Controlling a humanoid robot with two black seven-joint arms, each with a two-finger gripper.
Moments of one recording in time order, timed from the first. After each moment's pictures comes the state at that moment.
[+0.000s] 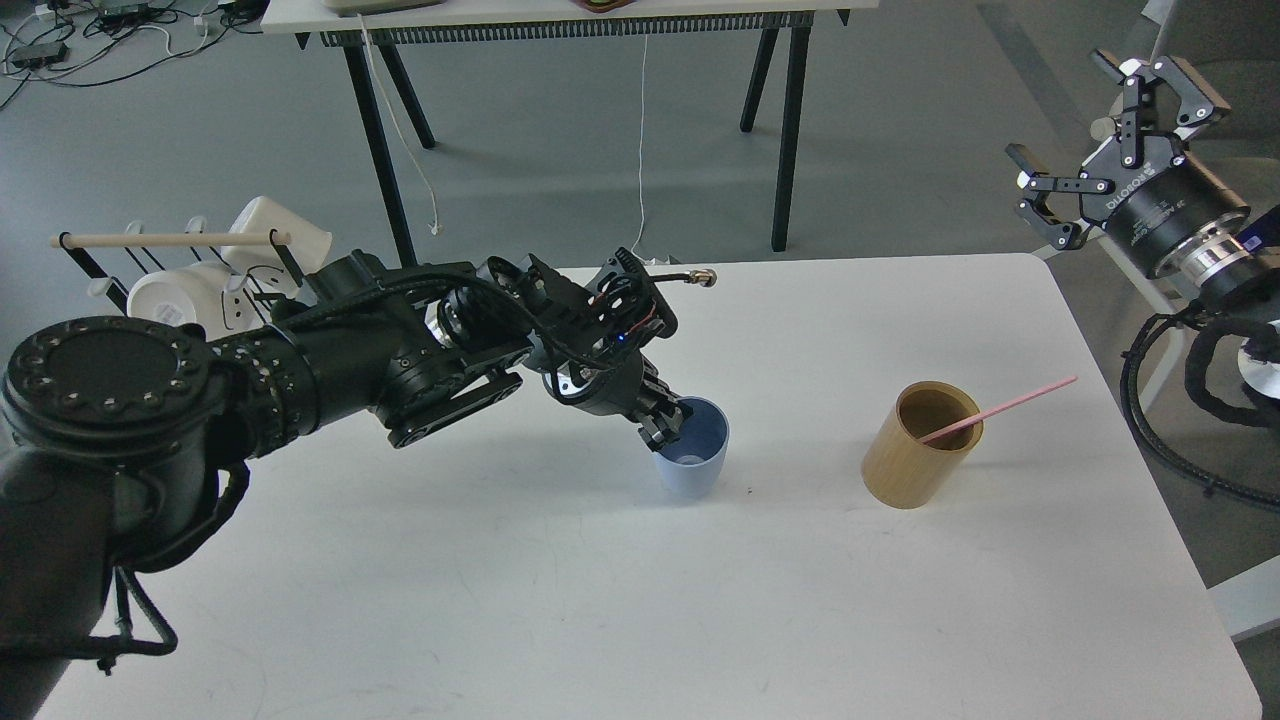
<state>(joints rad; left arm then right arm) -1.22 -0.04 0.14 -0.64 1.85 -0.38 -0.49 0.72 -0.65 0.75 0.89 -0.05 0.49 0.23</state>
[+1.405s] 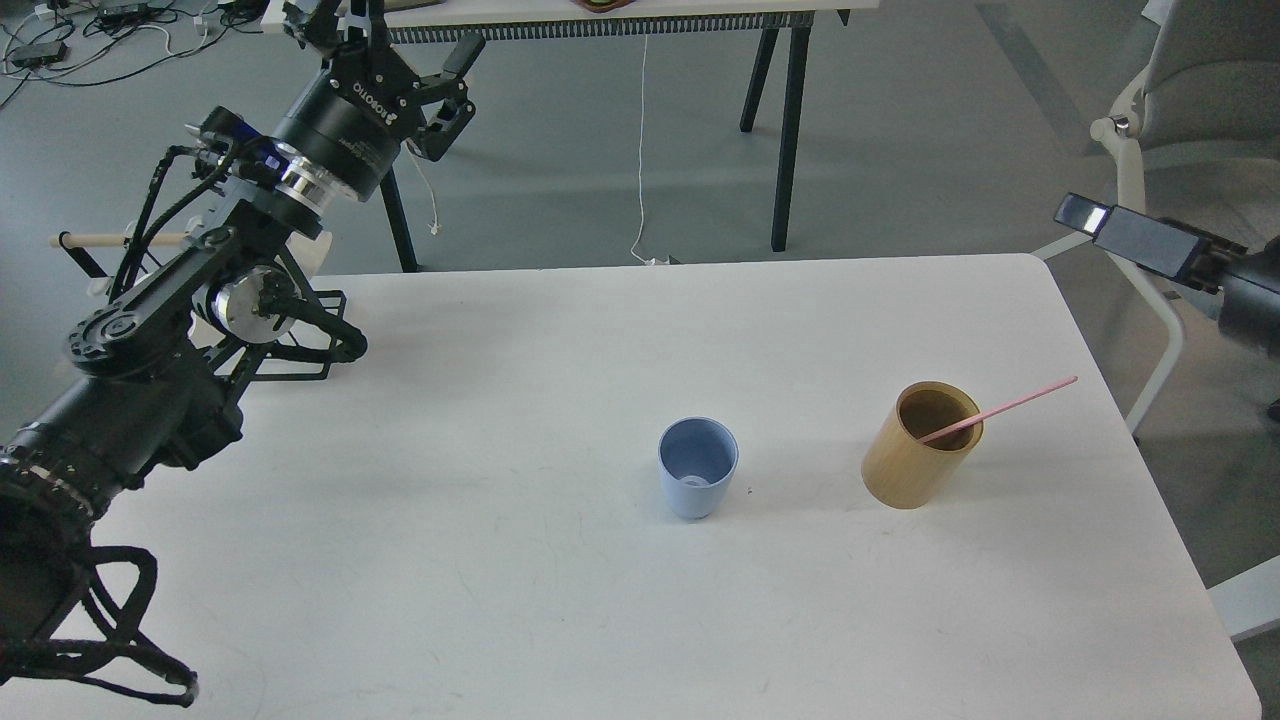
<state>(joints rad) -0.84 0.30 -0.84 -0.77 0.46 -0.49 -0.49 0.51 -1.27 0.65 1.62 -1.21 -0.05 0.24</state>
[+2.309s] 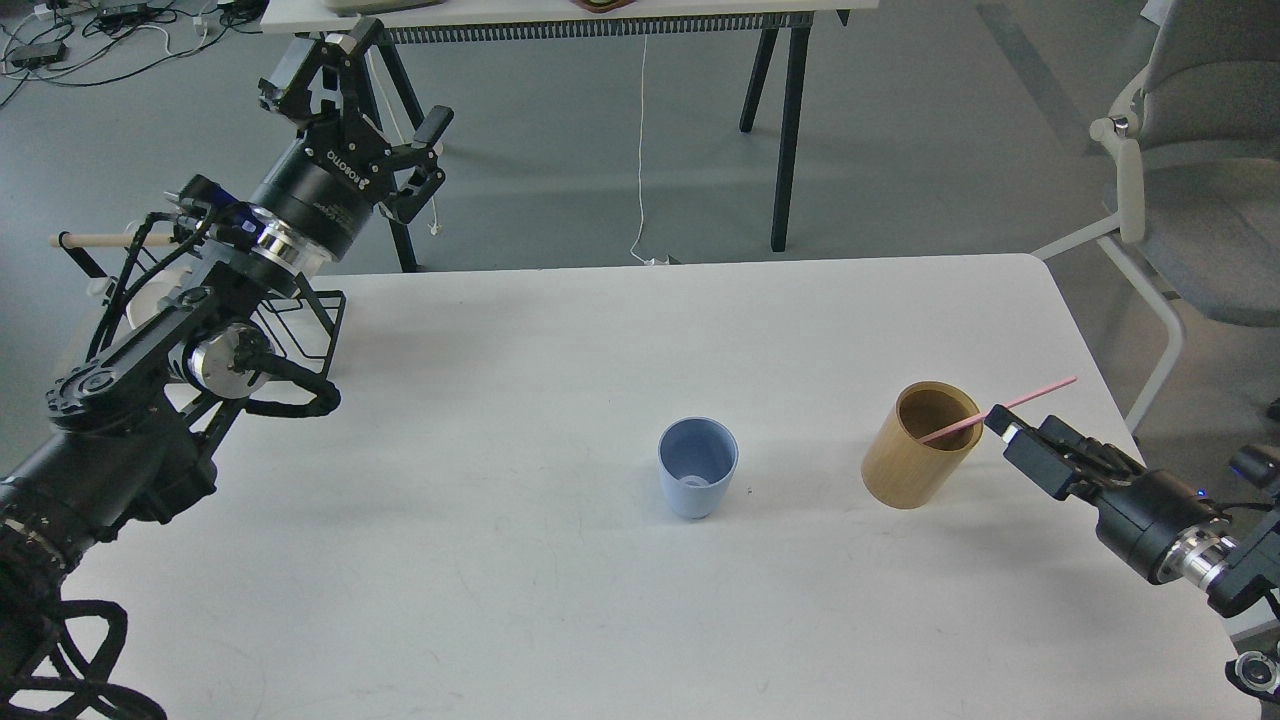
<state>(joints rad) -0.73 0.33 -0.84 -0.80 0.46 -0.49 -0.49 0.36 -0.97 0.29 1.42 -1.25 -0.49 0.33</state>
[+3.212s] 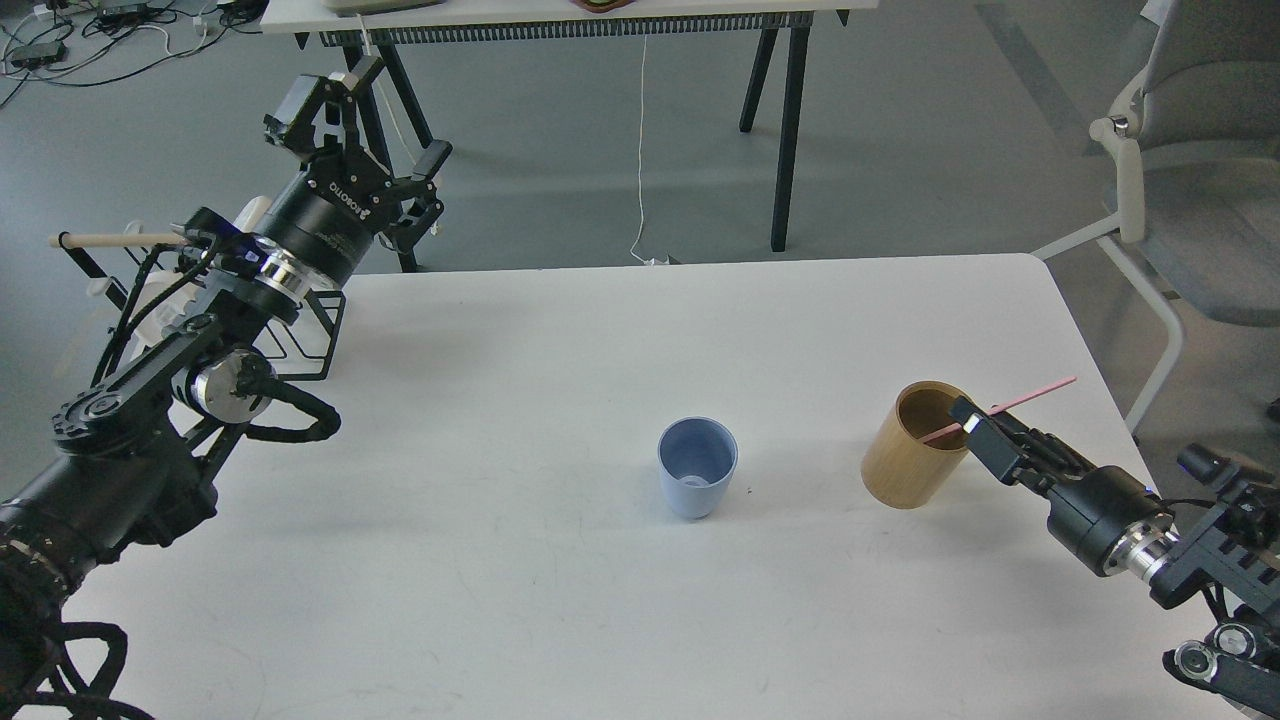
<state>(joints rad) -0.70 0.33 -0.84 -0.79 0.46 -0.49 -0.49 0.36 -0.86 0.31 1.38 -1.25 -0.49 0.32</state>
